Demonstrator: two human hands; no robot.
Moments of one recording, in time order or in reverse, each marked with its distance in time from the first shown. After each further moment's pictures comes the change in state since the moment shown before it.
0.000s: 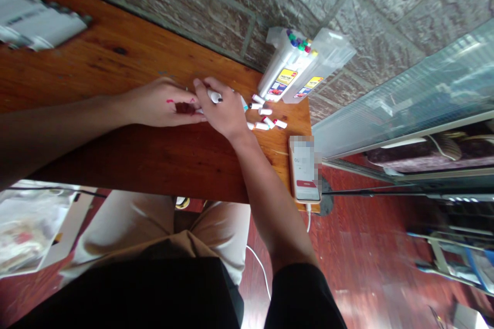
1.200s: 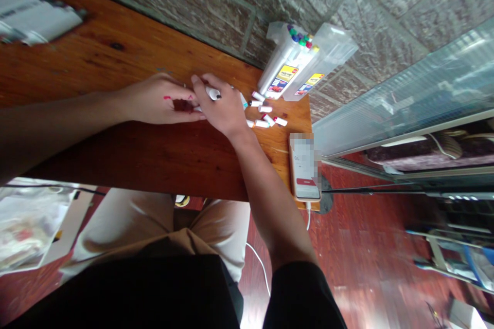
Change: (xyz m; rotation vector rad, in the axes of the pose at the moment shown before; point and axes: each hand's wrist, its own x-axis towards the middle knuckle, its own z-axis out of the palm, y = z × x) left_hand 0.000 0.001 0.000 0.019 -0.008 0.026; right_hand 0.000 -0.001 0.000 0.018 -0.029 0.005
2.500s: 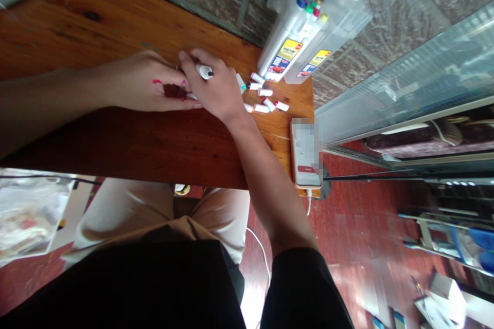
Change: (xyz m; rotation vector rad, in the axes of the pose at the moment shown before) left_hand -0.003 0.002 0.001 0.172 -0.060 -0.015; right_hand 0.000 -0.001 0.000 -0.080 -0.028 -0.071
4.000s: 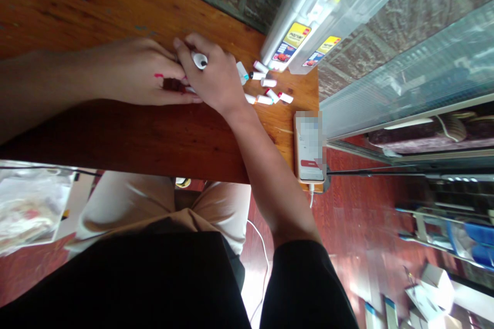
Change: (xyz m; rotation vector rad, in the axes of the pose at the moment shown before) left_hand -0.003 0.007 -0.006 0.187 -0.133 0.006; right_hand -0.001 -0.002 0.003 -0.065 -0.043 0.005
